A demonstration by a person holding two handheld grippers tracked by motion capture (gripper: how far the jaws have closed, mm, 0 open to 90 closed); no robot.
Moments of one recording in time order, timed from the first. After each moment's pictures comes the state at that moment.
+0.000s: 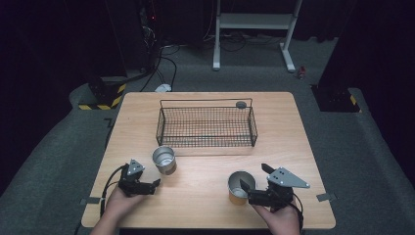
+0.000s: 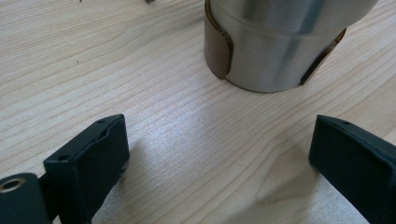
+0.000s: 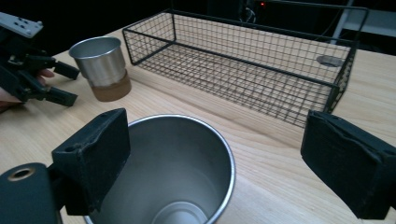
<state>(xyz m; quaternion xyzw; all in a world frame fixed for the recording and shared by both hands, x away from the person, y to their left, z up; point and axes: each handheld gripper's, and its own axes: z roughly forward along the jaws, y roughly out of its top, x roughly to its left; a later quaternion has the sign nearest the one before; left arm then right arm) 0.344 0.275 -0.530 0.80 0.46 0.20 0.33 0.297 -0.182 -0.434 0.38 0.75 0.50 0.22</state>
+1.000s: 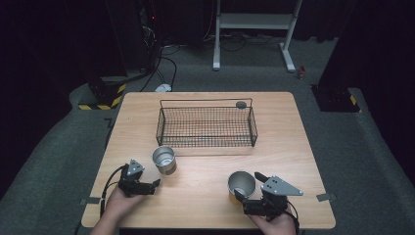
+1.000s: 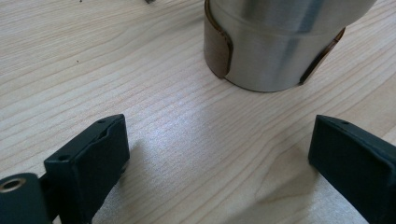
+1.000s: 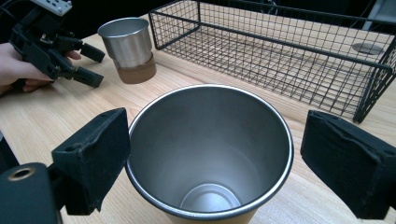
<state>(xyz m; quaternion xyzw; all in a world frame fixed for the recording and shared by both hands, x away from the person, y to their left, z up) 0.343 0.275 -0.530 0.80 0.46 0.20 0.34 0.282 -0.172 -0.451 0.36 0.77 0.50 0.19</state>
